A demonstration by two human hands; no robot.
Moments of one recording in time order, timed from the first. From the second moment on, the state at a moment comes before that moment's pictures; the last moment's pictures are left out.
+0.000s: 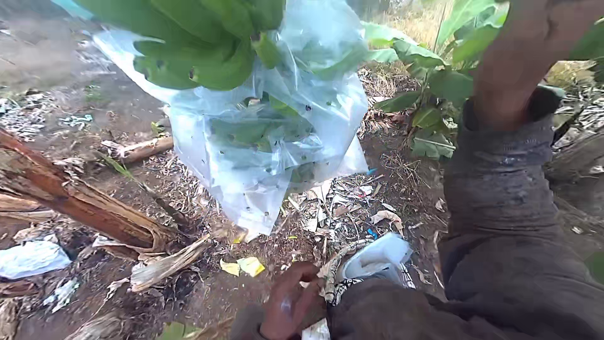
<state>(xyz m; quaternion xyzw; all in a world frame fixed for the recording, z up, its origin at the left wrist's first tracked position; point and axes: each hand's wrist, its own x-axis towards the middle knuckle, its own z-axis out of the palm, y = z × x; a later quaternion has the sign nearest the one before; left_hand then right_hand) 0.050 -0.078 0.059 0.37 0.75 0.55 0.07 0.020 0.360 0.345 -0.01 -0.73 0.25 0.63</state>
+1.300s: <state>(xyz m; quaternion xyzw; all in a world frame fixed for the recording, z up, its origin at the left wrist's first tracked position) 0.031 0.038 -0.079 0.10 0.79 0.57 0.22 0.151 0.324 -0.061 -0.27 -0.77 0.57 -0.08</state>
